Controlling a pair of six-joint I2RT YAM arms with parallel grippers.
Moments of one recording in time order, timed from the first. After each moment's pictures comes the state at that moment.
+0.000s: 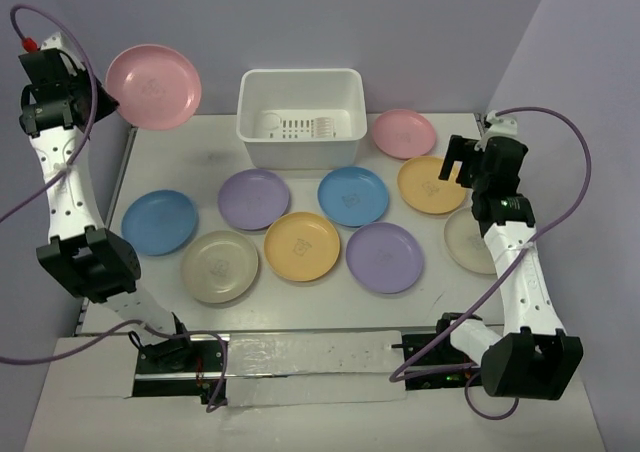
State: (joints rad) left arm 0.32 1.74 1.99 -0.74 0.17 -0.29; right arm -0.10 1.07 1.01 -0.36 0.07 0.07
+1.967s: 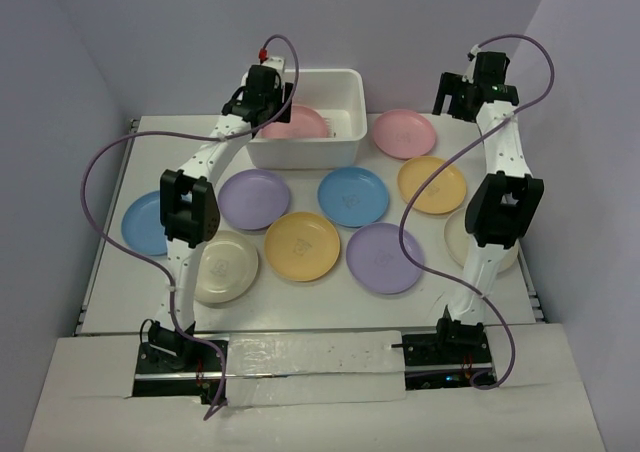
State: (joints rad) left arm -0.39 2.35 2.27 -0.45 -0.21 -0.07; right arm -0.16 2.10 2.12 -0.75 -0.10 0.09
